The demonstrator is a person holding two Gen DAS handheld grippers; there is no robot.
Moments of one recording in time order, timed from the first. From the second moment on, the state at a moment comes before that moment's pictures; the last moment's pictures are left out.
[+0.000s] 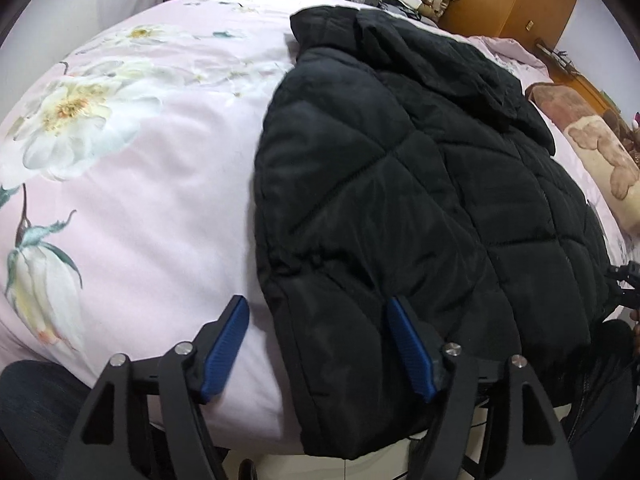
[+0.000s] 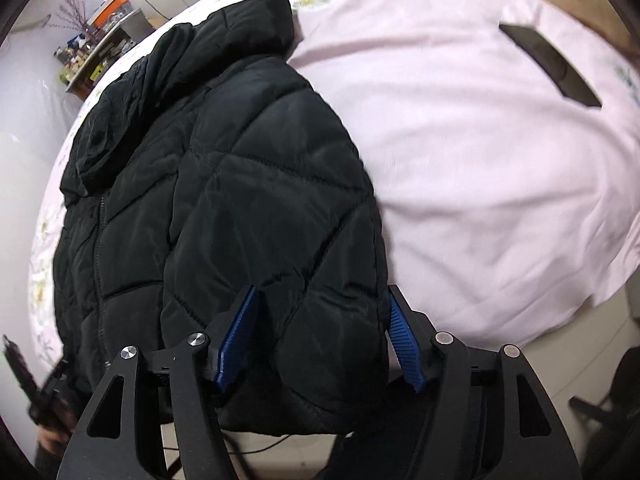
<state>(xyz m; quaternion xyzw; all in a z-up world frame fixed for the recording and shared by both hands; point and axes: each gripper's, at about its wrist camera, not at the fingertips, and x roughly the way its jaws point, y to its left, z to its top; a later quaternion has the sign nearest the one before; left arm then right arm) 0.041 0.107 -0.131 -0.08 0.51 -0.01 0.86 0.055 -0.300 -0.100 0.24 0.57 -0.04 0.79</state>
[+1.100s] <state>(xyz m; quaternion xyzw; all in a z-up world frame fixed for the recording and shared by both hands) -0.022 0.148 0.016 -0.14 0.41 -0.04 0.90 -0.023 -0.280 0.025 0.24 0.48 0.07 0.84</state>
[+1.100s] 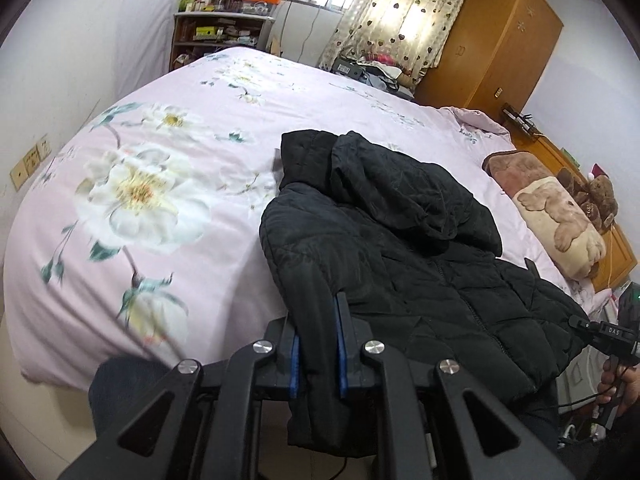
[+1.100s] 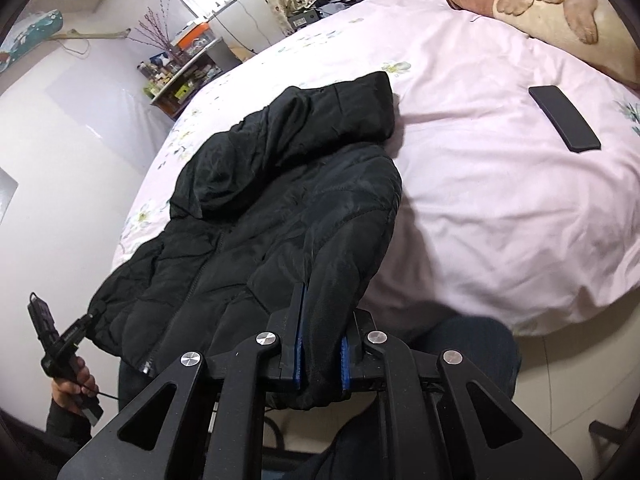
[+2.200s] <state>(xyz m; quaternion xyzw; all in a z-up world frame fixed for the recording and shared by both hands) 0.264 0.143 0.044 -0.17 0.37 -0.01 0.92 0.244 -0.304 0.062 0.29 0.43 0.03 0.85</state>
